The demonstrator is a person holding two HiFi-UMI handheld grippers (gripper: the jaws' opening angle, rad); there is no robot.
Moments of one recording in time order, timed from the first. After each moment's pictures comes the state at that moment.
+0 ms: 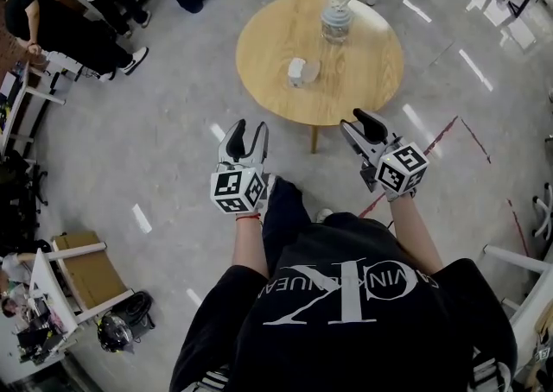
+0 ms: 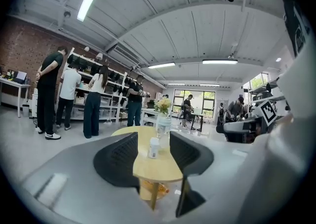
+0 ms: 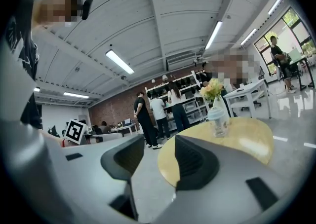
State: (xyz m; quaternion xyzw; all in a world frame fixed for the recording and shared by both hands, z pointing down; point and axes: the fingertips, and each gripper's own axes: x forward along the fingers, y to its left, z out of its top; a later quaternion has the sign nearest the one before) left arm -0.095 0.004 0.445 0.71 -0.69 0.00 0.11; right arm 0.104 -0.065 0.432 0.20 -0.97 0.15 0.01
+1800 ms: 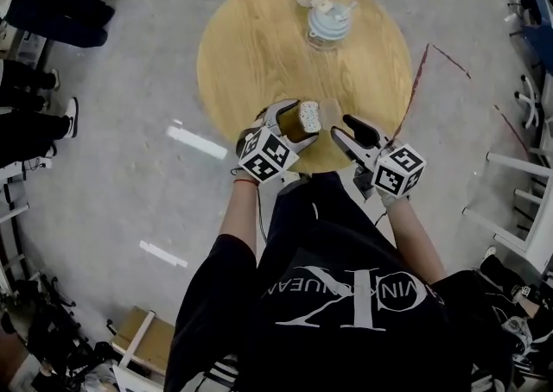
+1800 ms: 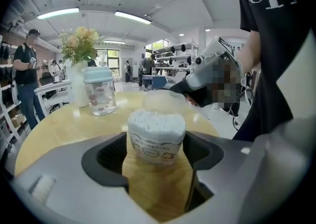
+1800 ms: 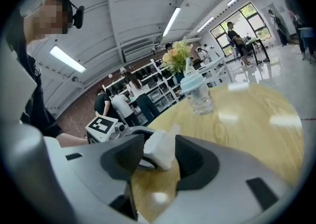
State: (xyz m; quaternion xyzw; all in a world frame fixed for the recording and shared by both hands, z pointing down) left arm -0.048 -0.203 0.604 0.94 -0.14 0.29 0.06; right arm -0.003 -0.195 0.524 0.37 -0.87 0.32 0.05
